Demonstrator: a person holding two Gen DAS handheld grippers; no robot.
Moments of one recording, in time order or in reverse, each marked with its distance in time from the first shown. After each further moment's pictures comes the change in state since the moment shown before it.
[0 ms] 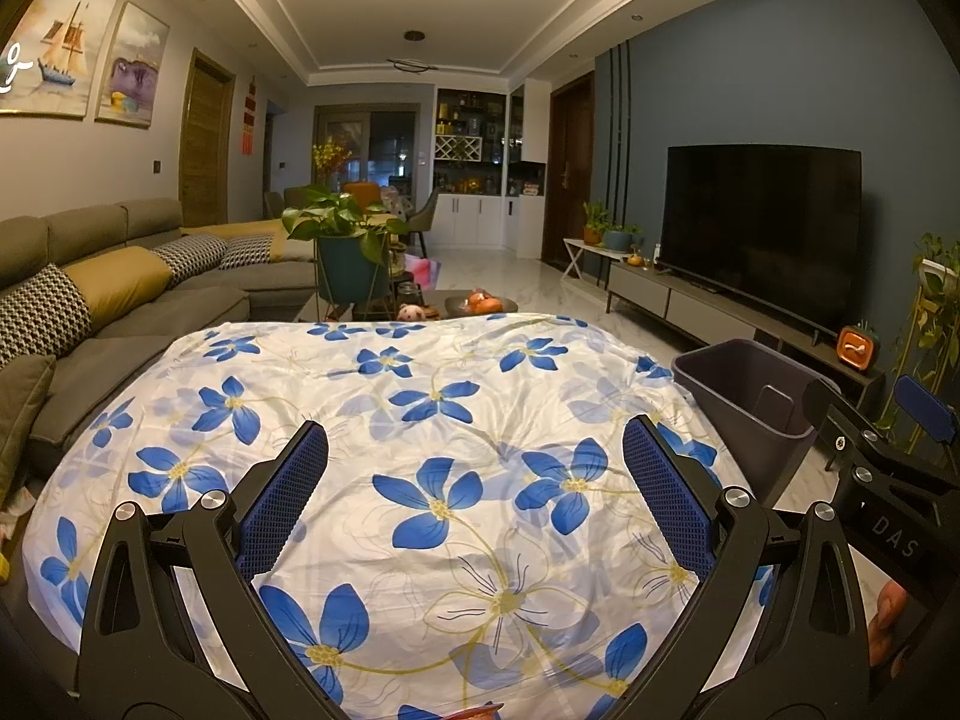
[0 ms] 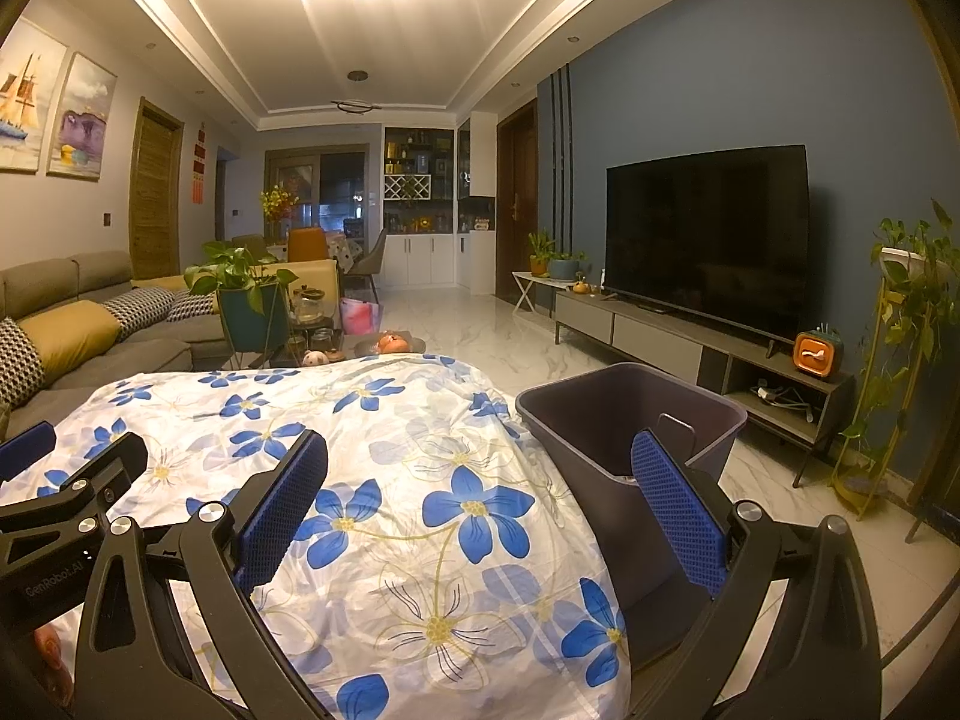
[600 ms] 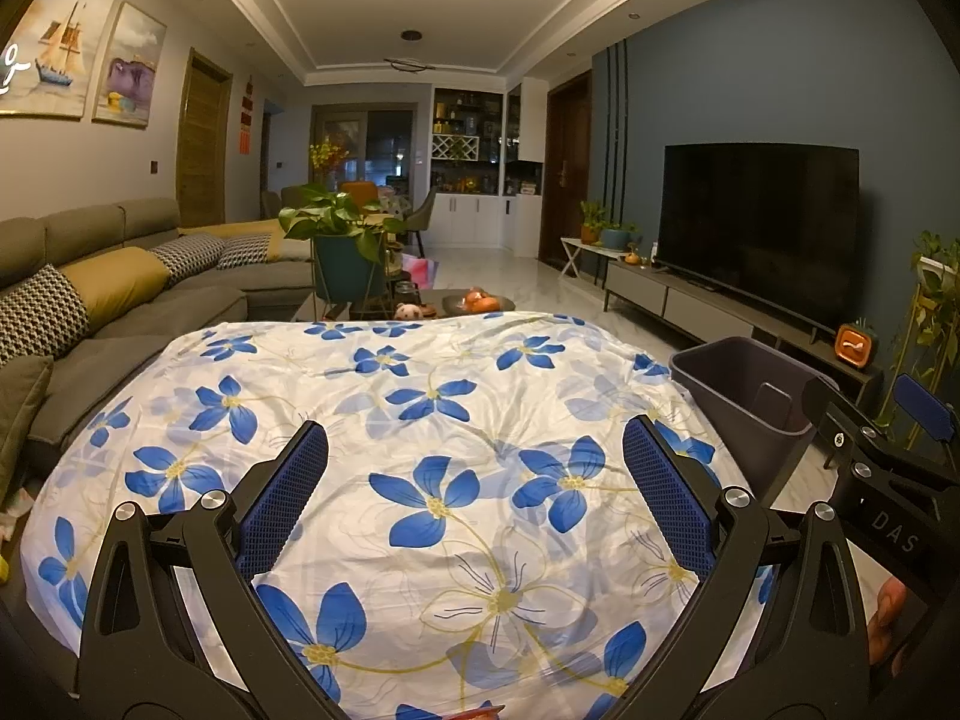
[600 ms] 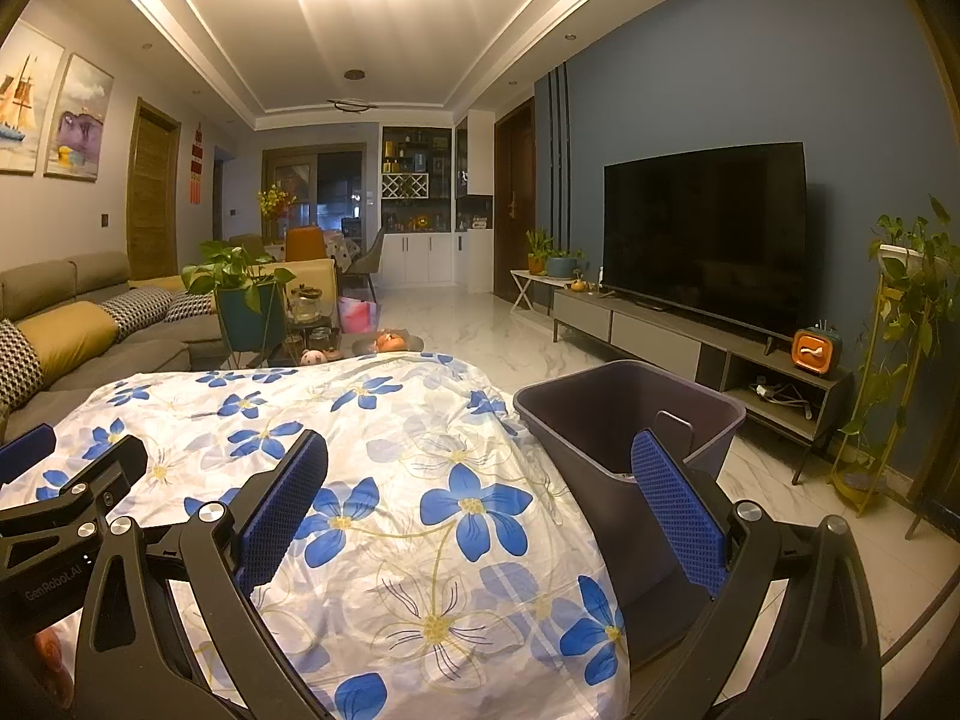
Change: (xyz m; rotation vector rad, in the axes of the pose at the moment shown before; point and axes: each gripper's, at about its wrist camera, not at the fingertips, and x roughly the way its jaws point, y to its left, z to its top) left arm 0.000 -0.004 0.000 -0.001 -0.001 -0.003; right arm 0.001 0.000 0.003 0.003 0.001 -0.002
